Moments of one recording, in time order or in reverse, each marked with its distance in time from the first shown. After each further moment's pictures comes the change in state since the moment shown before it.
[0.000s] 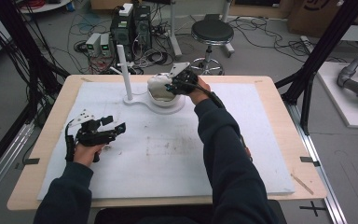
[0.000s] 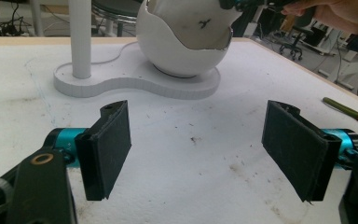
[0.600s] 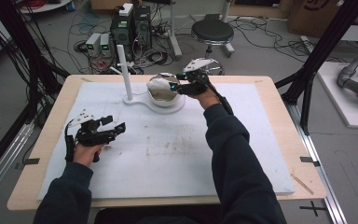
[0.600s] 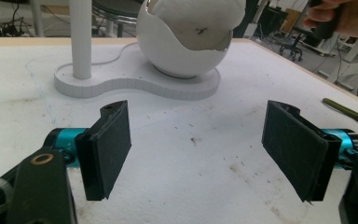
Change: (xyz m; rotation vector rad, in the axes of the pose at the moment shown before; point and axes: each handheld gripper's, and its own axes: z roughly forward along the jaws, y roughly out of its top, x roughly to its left) left arm -0.001 0.001 -0.001 -0.019 0.023 0.017; right arm -0.004 -0.022 -0.041 -0.171 0.091 0.309
